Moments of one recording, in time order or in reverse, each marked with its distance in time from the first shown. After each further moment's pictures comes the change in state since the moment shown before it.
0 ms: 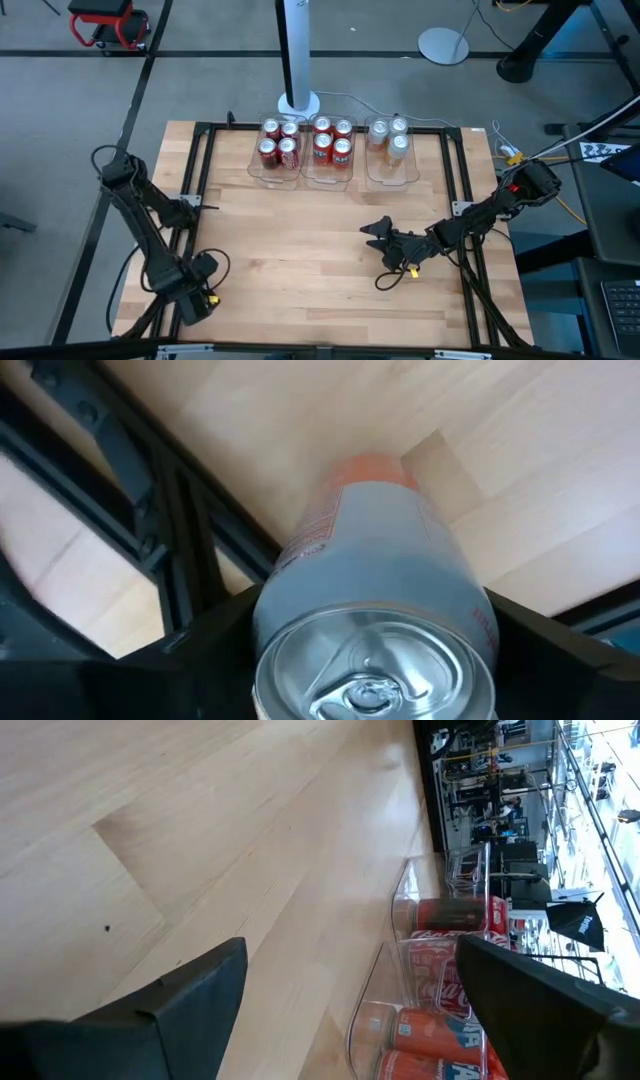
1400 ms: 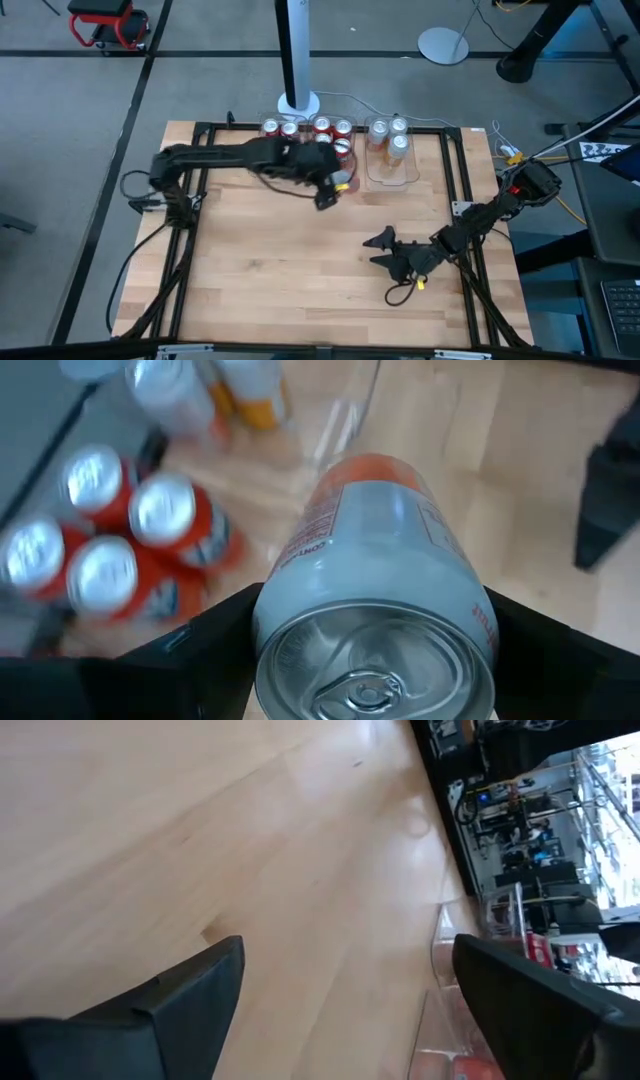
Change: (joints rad) left arm 1.073 0.302 0.756 0.231 -0.374 1.700; right arm 0.113 0.000 0.000 0.000 -0.050 0.179
